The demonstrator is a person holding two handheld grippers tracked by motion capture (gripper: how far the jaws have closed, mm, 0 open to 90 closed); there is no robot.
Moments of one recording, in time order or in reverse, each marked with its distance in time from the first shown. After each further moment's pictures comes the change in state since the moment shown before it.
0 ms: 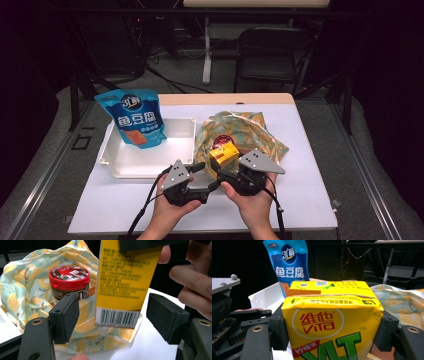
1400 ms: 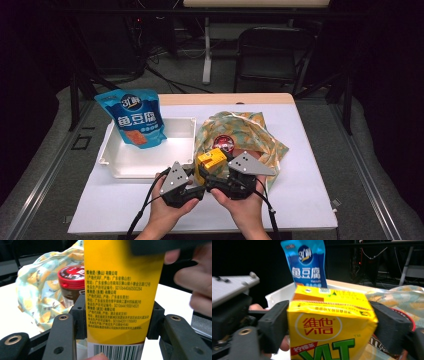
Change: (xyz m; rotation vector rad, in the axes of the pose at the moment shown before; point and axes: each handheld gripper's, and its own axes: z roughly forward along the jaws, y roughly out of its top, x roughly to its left) left arm 0.003 -0.001 -0.008 0.015 0.041 0.052; right arm 0.017 -0.003 0.008 -0.008 0.092 0.015
